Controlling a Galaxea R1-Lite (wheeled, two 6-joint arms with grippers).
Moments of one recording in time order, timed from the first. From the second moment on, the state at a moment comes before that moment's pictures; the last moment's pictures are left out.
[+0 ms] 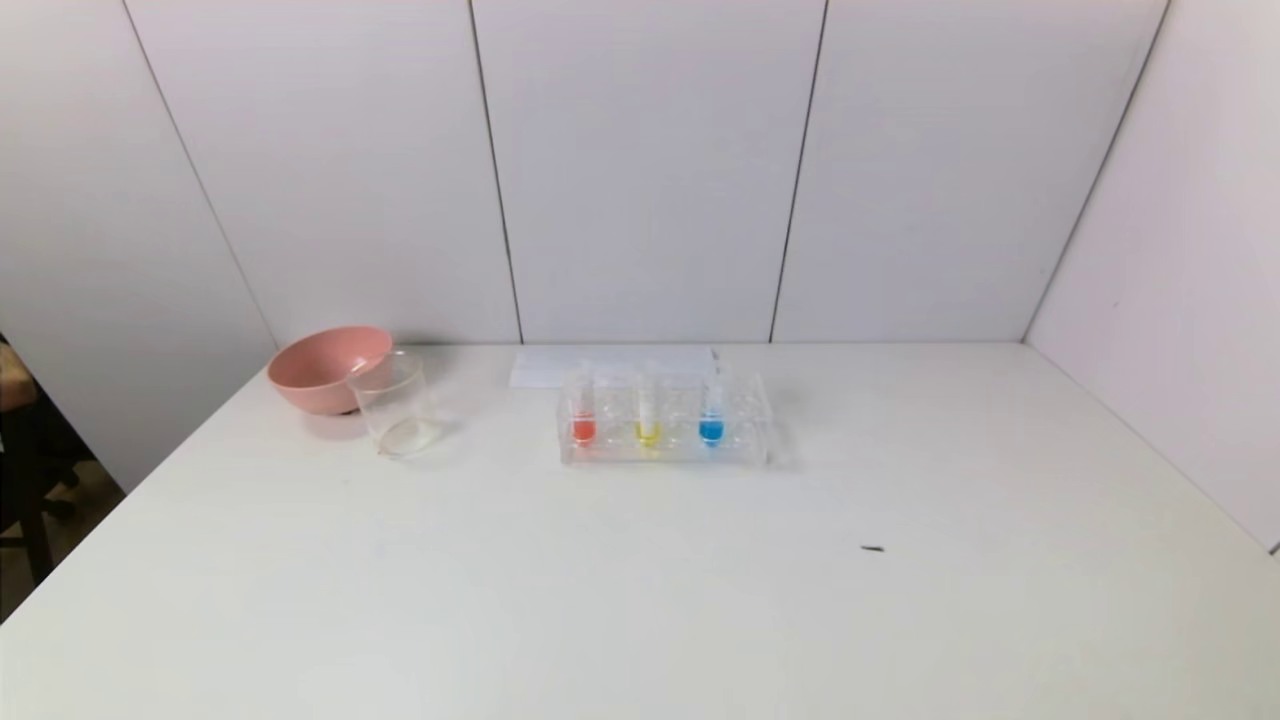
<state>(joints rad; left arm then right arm) -0.01 0.00 0.00 -0.01 -0.07 0.13 0.00 0.00 0.00 0.00 0.00 0.00</state>
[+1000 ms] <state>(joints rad) -0.01 0.00 0.00 0.00 -0.07 0.12 0.00 0.00 0.00 0.00 0.00 0.00</state>
